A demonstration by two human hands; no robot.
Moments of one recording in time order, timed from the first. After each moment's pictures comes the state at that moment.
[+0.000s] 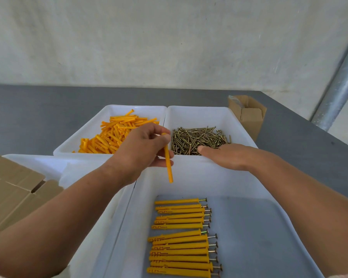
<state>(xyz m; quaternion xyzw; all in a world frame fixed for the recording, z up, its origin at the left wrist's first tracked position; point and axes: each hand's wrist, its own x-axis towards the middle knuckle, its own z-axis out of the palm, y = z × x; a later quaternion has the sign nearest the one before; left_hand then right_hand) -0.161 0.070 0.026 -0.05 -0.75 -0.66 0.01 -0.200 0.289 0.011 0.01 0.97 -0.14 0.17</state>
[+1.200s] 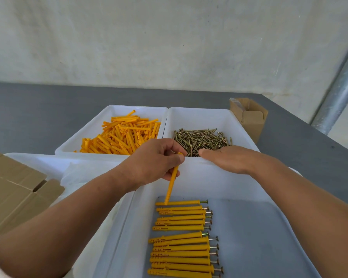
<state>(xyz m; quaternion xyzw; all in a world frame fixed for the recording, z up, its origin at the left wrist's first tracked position) -0.155 0.072 0.017 -0.14 -0.84 -0.52 -0.06 -0.198 0.287 0.011 -0.01 0.98 -0.15 0.15</state>
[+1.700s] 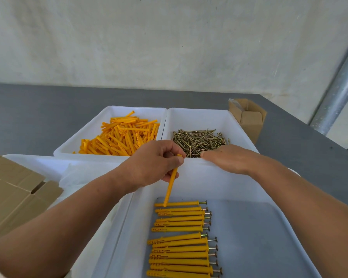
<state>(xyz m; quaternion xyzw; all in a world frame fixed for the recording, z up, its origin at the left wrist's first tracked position) -0.155 0.071 0.017 -0.14 -0.85 -0.51 -0.06 -0.194 0.286 0.014 -0.04 0.97 -0.19 0.13</state>
